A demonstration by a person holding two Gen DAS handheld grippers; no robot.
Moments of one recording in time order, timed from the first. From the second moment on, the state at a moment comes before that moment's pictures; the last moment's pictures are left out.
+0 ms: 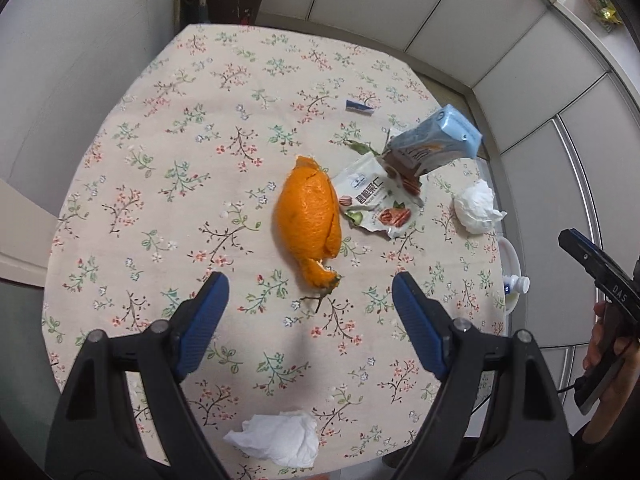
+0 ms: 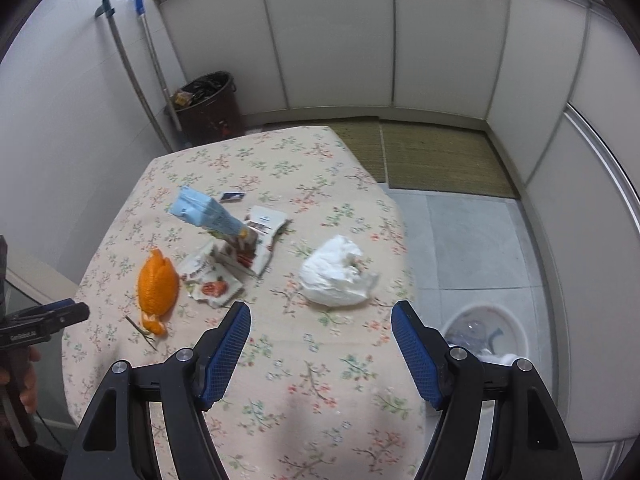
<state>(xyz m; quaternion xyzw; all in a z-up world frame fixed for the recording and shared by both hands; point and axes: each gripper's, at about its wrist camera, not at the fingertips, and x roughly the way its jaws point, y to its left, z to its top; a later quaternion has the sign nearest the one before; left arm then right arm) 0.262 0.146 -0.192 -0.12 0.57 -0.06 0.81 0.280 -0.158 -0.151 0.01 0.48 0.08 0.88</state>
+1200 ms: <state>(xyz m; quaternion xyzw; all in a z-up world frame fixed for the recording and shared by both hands) 0.291 0.161 -0.208 -0.09 0.56 -0.01 0.82 0.357 -0.002 -0.163 -0.25 0.45 0.20 0.83</state>
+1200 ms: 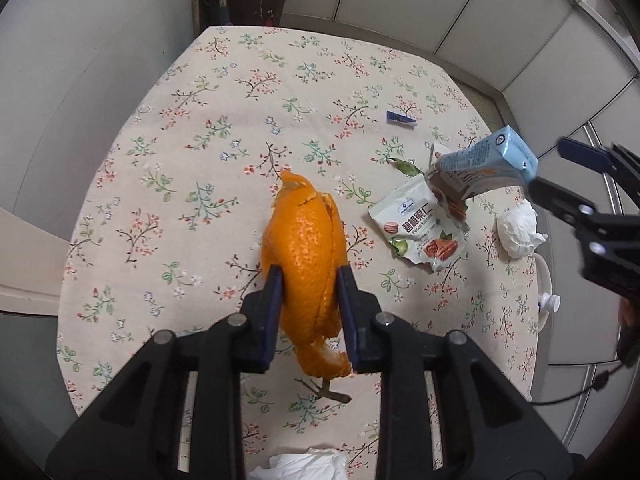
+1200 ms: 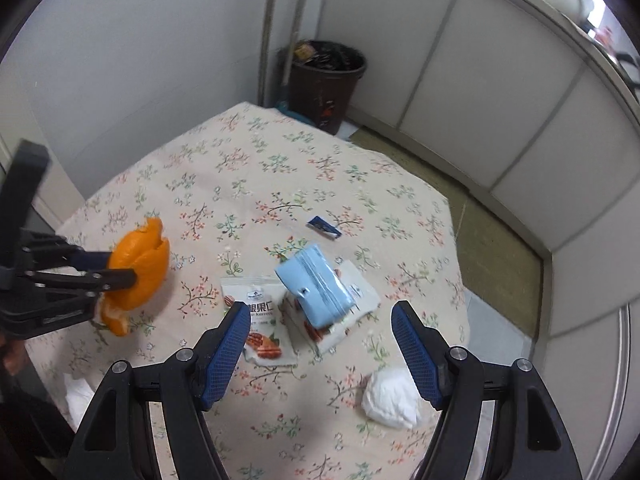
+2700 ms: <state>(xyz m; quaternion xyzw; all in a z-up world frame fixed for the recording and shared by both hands) 0.227 -0.043 -0.117 0.00 0.45 -0.20 0.87 0.215 -0.258 -0.106 -0.07 0.42 0.02 0.90</state>
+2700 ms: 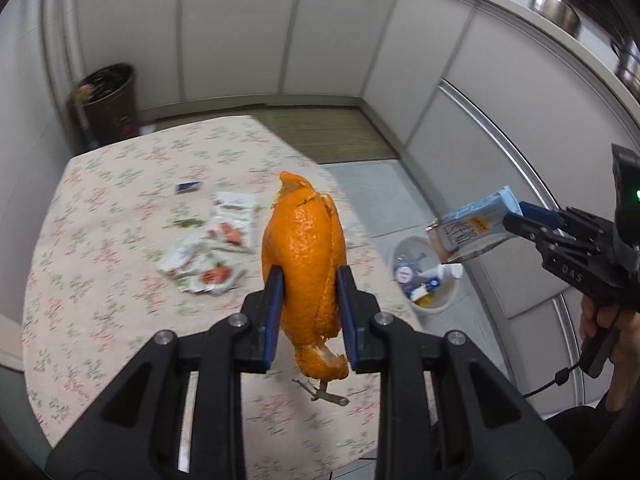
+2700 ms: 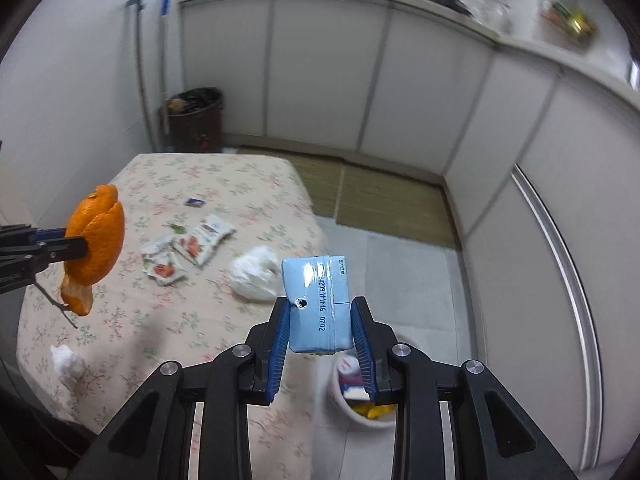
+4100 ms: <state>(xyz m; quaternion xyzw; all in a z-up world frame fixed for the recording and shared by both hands) 0.357 -0.362 -0.323 0.03 0.67 -0.27 0.69 0.216 -0.471 -0.179 0.10 0.47 -0.12 0.87</state>
